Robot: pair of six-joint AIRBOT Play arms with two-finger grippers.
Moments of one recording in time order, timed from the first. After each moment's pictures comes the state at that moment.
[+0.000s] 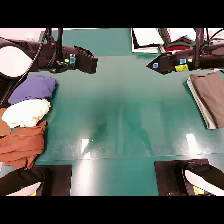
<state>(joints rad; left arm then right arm) -0.59 -1.17 1.53 1.41 -0.91 -1.62 0.15 -1.07 1.37 -0.89 1.17 1.32</state>
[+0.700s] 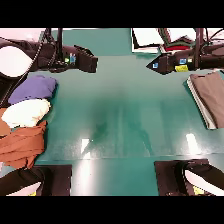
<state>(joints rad) -0.59 -1.17 1.53 1.42 -0.88 -1.61 0.15 -1.07 1.37 -0.89 1.17 1.32</state>
